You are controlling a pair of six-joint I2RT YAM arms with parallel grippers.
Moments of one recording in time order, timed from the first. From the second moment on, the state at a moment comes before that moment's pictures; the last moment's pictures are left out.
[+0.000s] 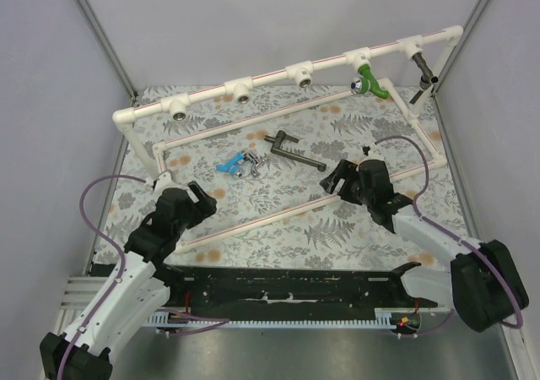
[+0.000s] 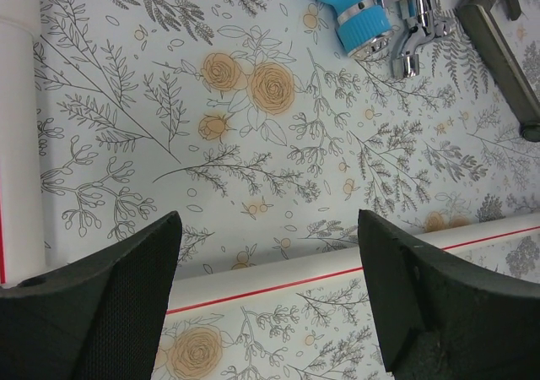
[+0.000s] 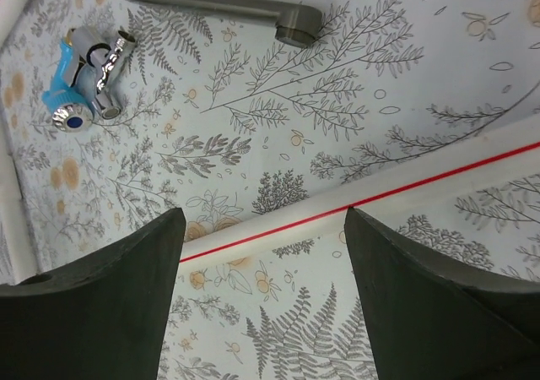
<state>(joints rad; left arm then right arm) -0.39 0.60 0.45 -0.52 -0.25 -0.79 0.38 1.13 0.53 0.01 -0.02 0.72</state>
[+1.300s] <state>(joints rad) -0.39 0.69 0.45 -0.44 -0.18 -0.76 0.74 1.99 1.11 0.41 0.10 0.54</state>
